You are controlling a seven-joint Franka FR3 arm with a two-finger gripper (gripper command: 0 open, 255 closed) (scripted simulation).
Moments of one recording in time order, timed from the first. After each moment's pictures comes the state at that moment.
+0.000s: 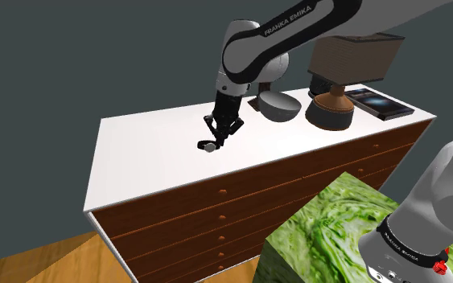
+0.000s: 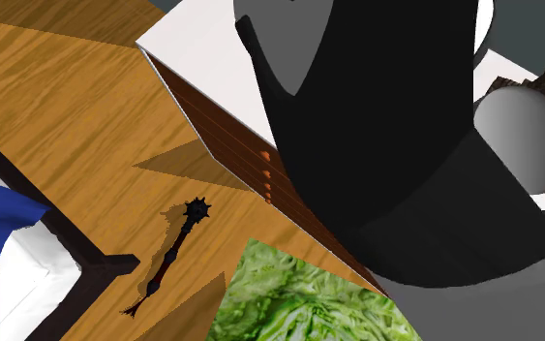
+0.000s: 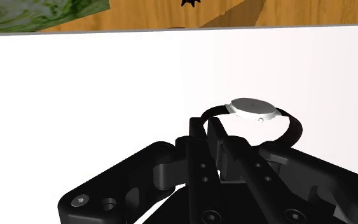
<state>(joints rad) 0.17 0.07 0.19 -2.14 0.30 2.23 0.52</state>
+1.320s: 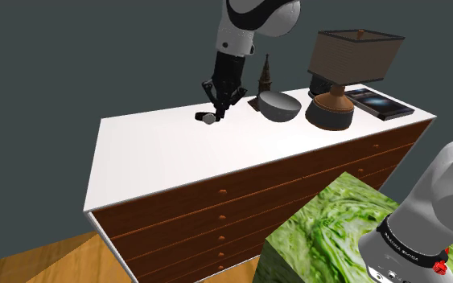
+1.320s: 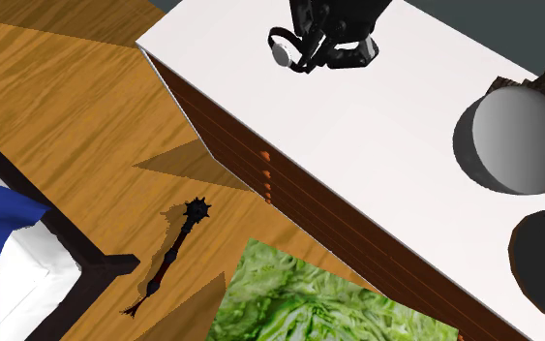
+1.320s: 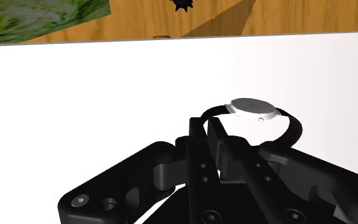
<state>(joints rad) 0.16 -0.03 0.18 -1.97 0.27 1.98 0.57</state>
